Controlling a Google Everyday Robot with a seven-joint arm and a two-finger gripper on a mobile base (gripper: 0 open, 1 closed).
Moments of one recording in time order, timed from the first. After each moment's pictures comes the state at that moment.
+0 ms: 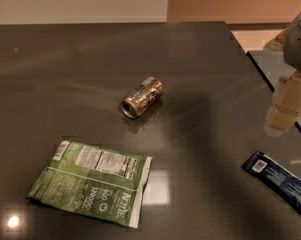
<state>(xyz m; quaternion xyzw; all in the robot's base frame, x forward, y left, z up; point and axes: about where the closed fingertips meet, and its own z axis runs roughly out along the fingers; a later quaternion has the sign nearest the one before) 0.438 -0.217 0.976 -0.60 0.78 -0.03 0.16</state>
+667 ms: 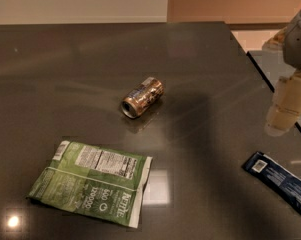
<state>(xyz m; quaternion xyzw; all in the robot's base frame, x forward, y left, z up) 0.439 -0.213 0.977 -0.62 0.77 -0.04 0.16</state>
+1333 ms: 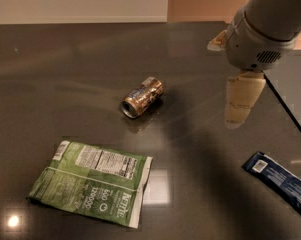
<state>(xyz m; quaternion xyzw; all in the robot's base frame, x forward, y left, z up) 0.474 -0.148 0.957 -0.71 0.68 -0.04 0.16</state>
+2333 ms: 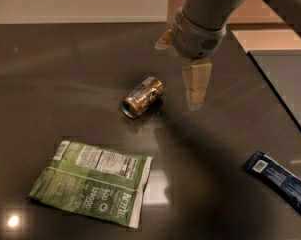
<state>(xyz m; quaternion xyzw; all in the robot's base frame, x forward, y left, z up) 0.535 -0.067 0.932 -0.82 0.55 0.00 0.15</state>
